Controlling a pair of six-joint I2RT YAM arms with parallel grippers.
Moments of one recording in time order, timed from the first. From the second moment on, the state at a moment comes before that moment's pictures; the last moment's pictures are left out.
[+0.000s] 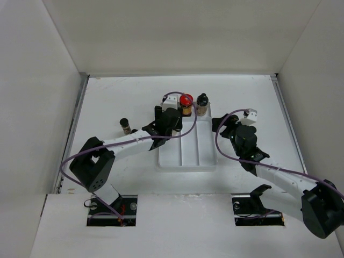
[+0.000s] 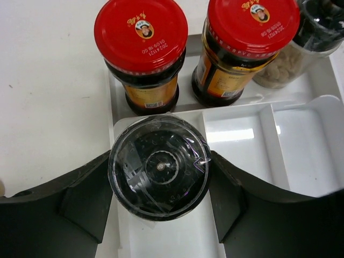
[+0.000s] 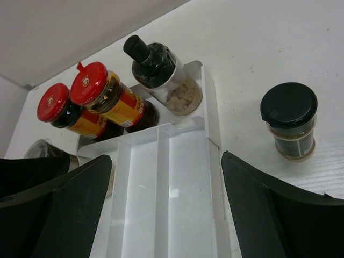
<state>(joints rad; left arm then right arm) -0.79 1.58 0.97 0.09 -0.58 -0.36 0.52 1.03 0.43 0.43 0.38 0.62</state>
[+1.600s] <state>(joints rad) -0.59 1.12 0.64 -0.22 -0.67 -0.56 0.52 1.06 0.43 0.44 0.36 0.62</state>
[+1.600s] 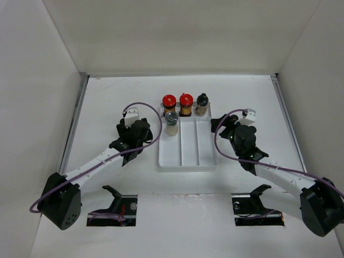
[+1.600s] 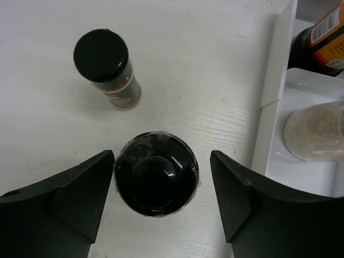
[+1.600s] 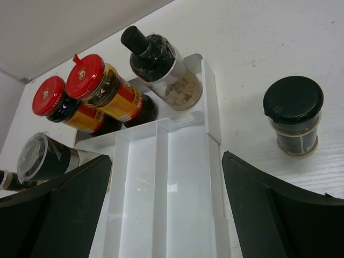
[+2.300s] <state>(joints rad) -0.70 1.00 0.72 -0.29 -0.67 -0.51 0.52 1.06 0.43 0.44 0.36 0.62</state>
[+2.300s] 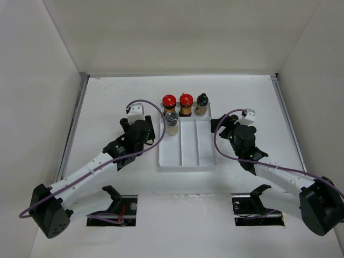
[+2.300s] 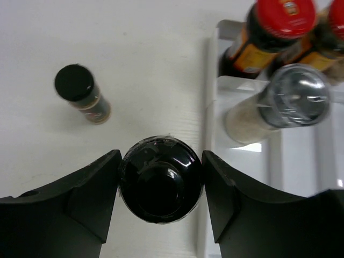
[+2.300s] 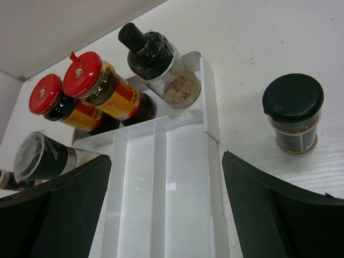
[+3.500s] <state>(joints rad) -0.89 1.42 0.85 -0.02 -0.58 -0.50 0.52 1.07 0.43 0.44 0.36 0.62</state>
